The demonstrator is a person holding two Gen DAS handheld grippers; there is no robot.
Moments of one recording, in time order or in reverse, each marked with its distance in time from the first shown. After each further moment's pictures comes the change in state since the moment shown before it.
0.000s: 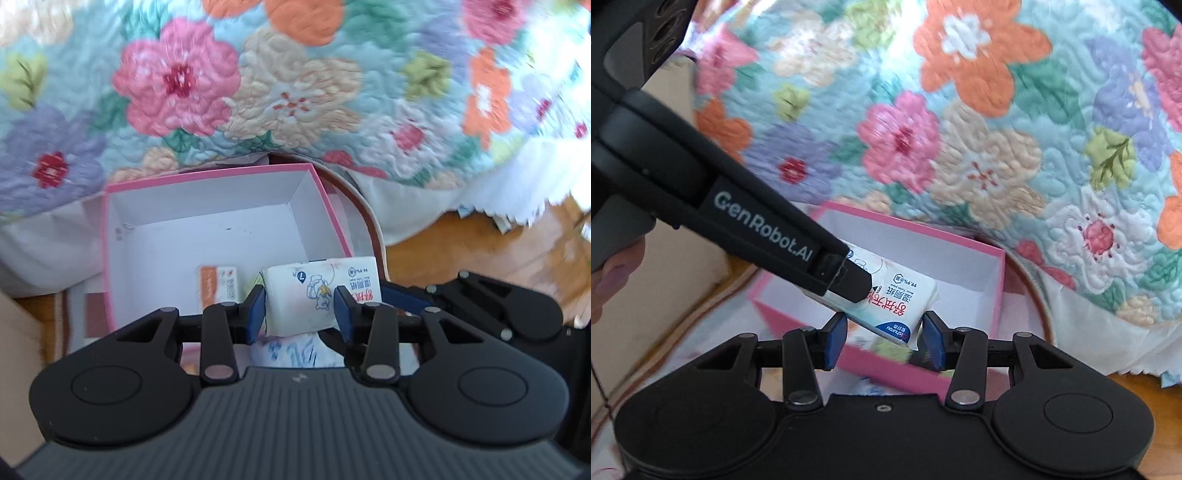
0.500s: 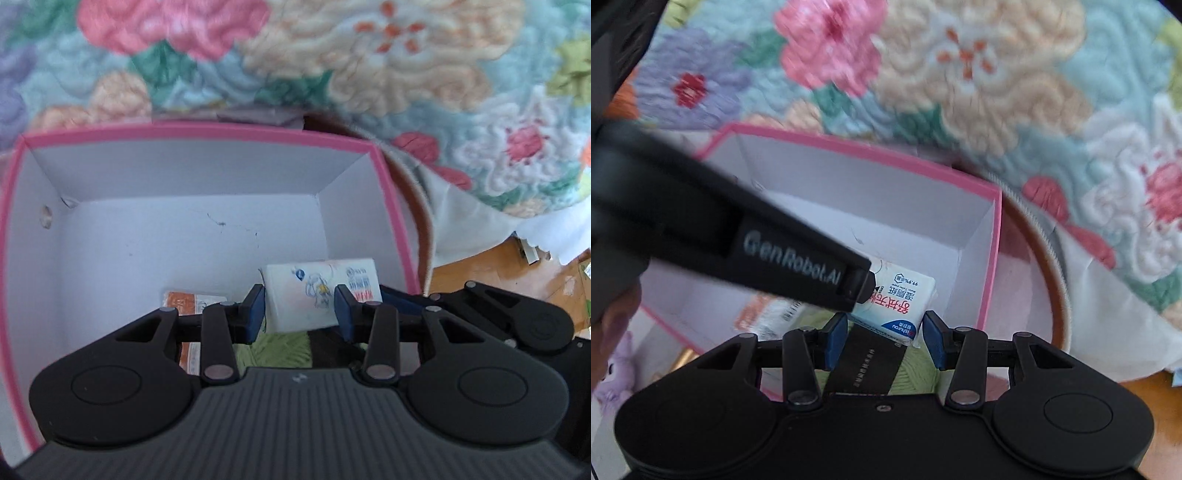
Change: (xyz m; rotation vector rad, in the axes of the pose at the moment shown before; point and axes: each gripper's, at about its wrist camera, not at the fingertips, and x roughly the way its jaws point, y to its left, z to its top) left arm 0.154 0.049 0.026 -0.166 0.099 -0.046; right arm 0.143 -0.042 0.005 0.034 0.247 -0.058
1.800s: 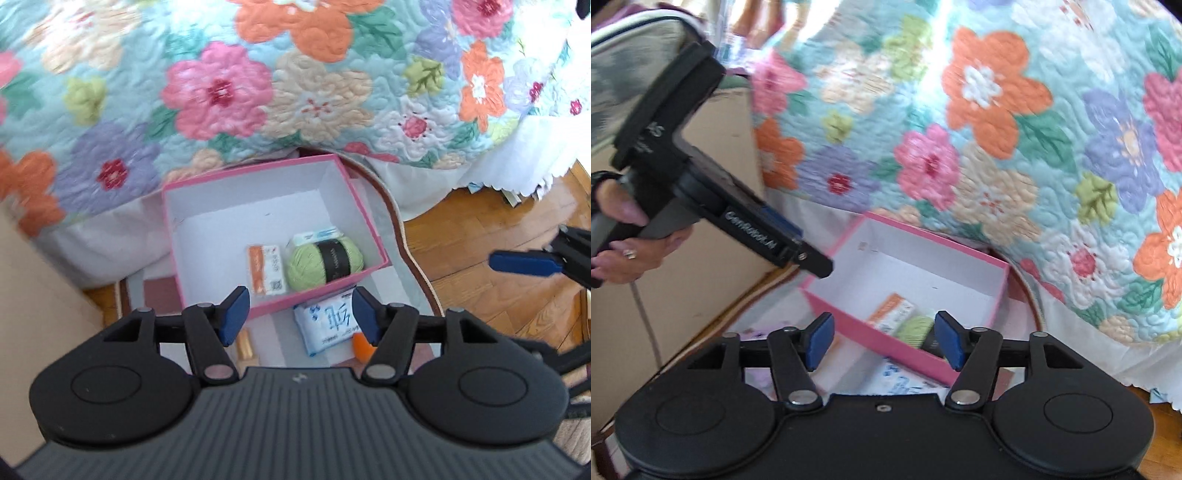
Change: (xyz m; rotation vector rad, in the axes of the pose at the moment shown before) left arm -0.239 -0.036 -0.082 0.225 -0.077 0.140; right arm -0.258 0.025 -0.061 -0.128 -0.251 0.220
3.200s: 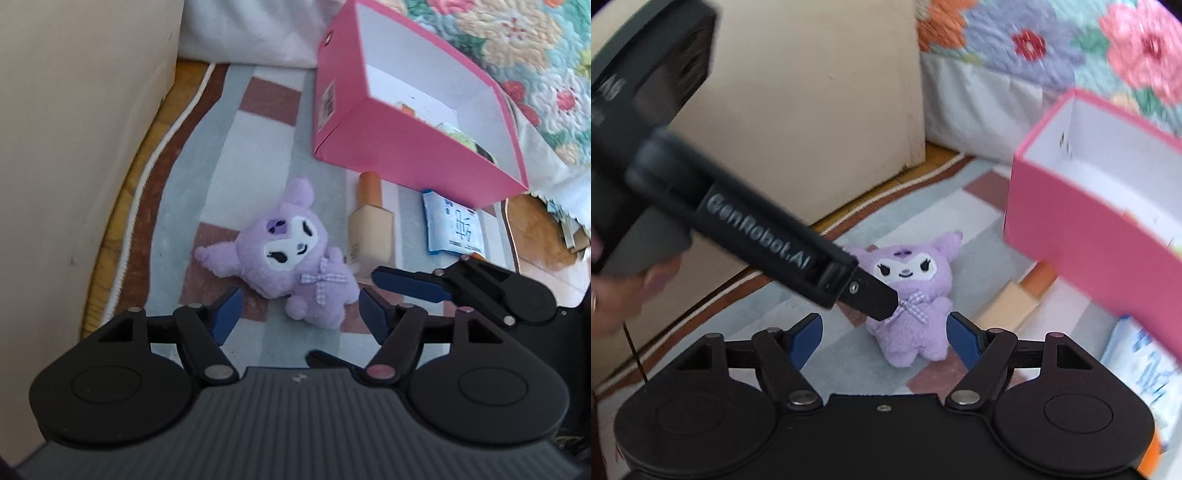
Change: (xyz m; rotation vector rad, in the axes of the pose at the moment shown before) left arm 0.105 0.132 -0.198 -0.443 0.089 0.013; right arm 0.234 0.131 -0.101 -0.032 0.164 0.327
